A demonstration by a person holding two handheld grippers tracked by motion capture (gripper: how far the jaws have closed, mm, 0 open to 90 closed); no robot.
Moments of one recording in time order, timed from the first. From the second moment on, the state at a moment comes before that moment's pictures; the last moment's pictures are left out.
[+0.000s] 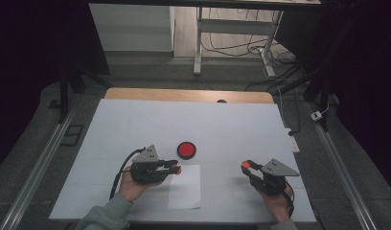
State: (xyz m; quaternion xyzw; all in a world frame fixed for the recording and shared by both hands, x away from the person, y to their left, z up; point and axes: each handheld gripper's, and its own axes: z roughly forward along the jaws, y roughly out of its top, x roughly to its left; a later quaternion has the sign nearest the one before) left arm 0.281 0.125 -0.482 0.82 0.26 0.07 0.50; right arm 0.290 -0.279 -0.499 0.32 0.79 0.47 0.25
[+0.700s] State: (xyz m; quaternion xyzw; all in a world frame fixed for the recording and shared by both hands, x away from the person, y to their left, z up) left arm 0.281 0.107 -0.503 0.85 0.25 0.06 0.46; right arm 0.289 -0.279 -0.499 0.32 0.79 0.46 0.25
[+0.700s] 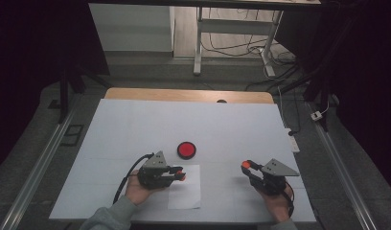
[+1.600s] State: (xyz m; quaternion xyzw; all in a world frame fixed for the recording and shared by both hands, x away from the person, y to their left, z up) left arm 0.289 0.090 -0.524 0.86 0.25 0.06 0.43; right arm 0.290 -0.279 -0.500 0.32 0.79 0.46 0.25
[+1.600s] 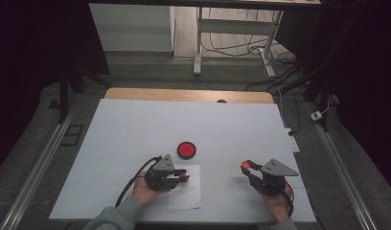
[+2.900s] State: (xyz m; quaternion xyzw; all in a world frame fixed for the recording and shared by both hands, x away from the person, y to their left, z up) left arm 0.280 0.078 -0.532 0.88 0.23 0.11 0.40; right arm 0.289 -0.279 -0.499 0.32 0.79 0.46 0.25
